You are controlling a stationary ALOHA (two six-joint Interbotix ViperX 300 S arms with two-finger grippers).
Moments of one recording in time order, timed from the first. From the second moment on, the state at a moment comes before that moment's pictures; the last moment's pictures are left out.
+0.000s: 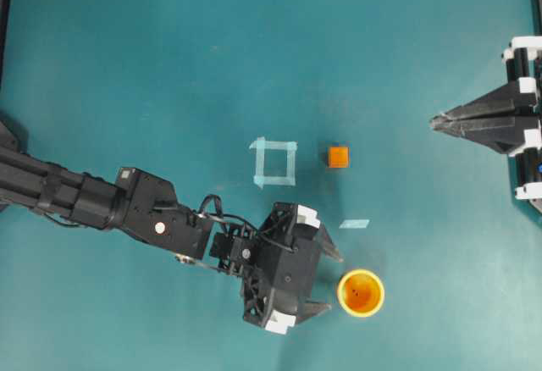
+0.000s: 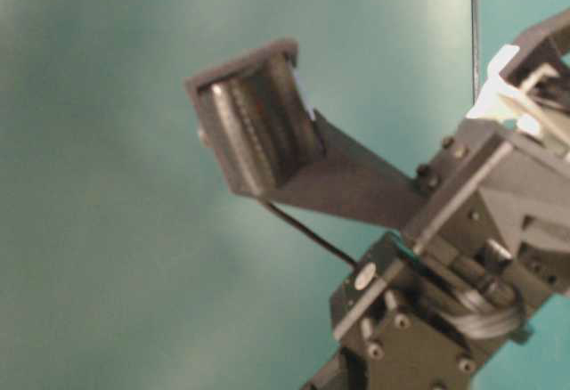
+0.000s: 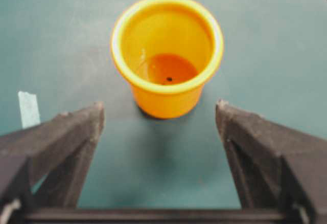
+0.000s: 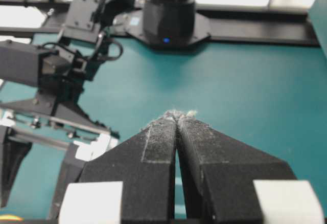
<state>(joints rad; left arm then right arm) -0.27 0.40 0.32 0.01 -0.16 0.01 0.00 -0.92 1.11 0.00 -0.10 -0.01</state>
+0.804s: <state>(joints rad) -0.28 0.49 0.21 0.01 -0.15 -0.02 0.00 -0.91 1.11 0.00 -0.10 -0.01</state>
